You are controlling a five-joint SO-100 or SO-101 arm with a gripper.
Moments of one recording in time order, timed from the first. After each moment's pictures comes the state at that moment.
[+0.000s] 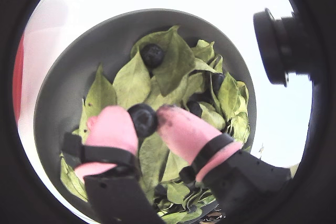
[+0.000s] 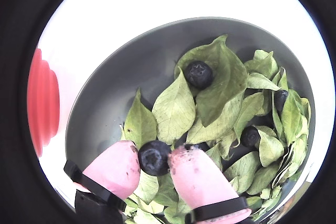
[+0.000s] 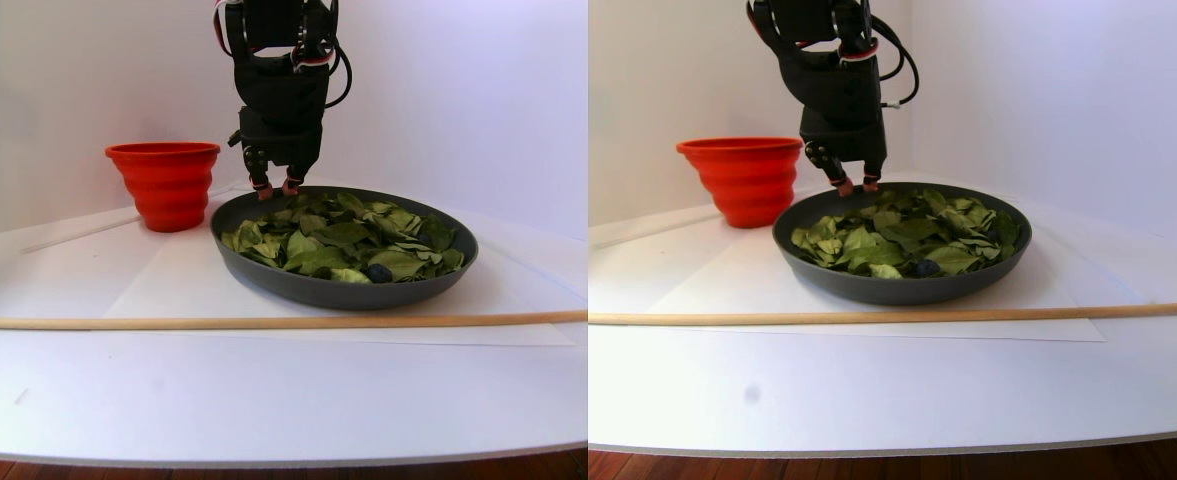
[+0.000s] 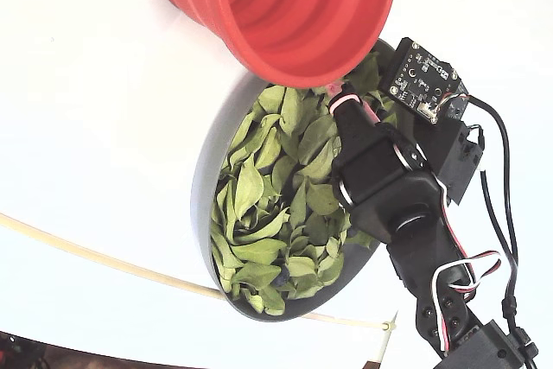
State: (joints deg) arm 5.4 78.0 112.4 -22.9 -99.7
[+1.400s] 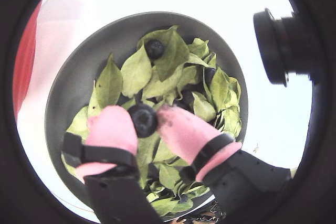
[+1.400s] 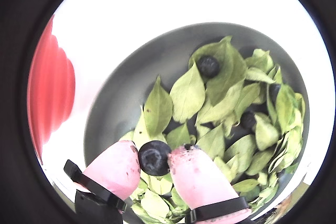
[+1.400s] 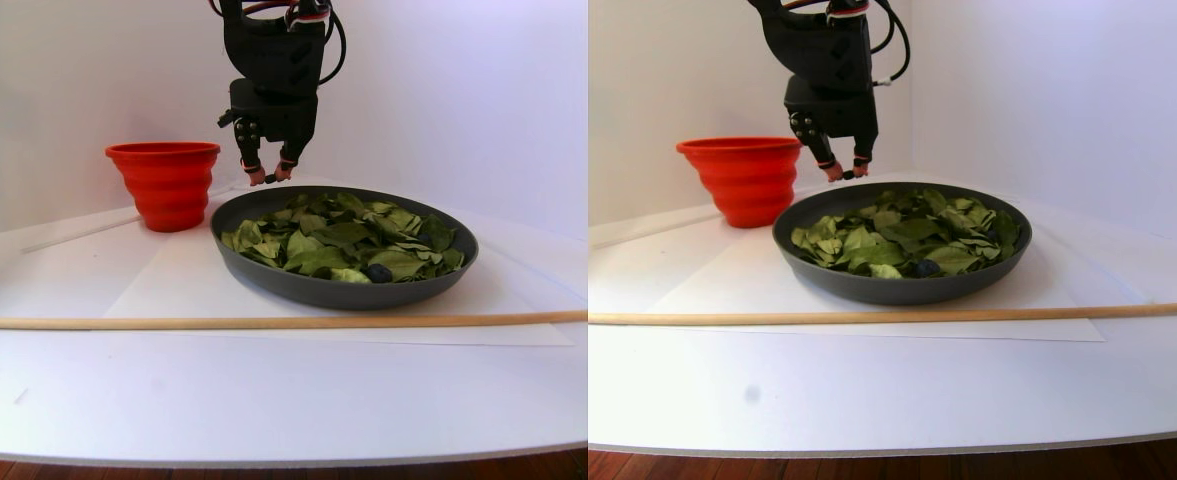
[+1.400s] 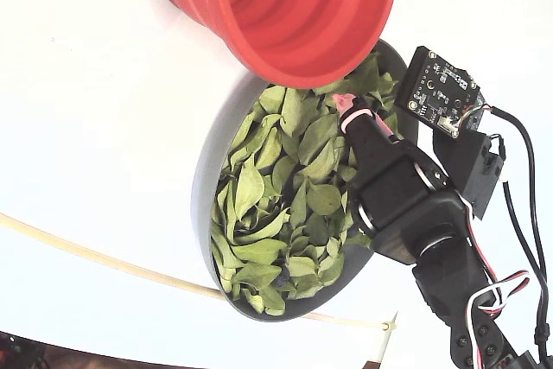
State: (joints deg) arm 4.0 90.1 118.9 -16.3 -100.8
